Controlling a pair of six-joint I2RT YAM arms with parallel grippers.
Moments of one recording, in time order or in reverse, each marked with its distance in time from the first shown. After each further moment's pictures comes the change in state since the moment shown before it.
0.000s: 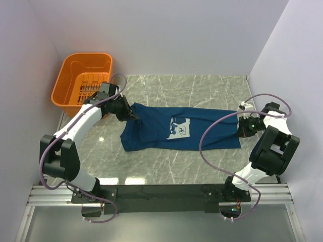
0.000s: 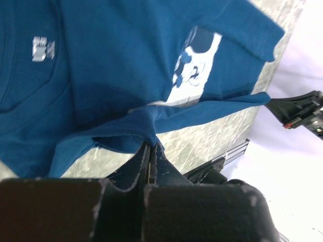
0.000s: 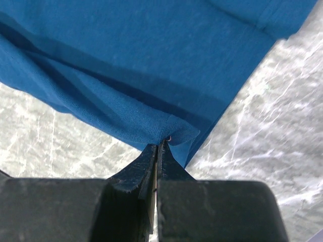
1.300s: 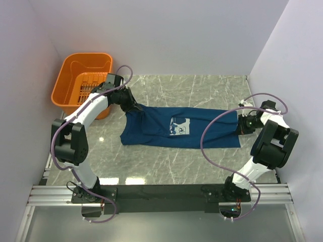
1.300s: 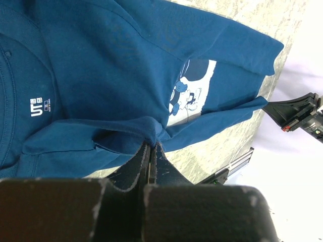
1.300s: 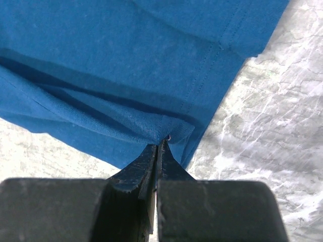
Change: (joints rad) left arm 0.003 0.223 0.212 0.016 0.009 0.057; right arm 0.037 0.096 0.019 0.128 0.050 0.151
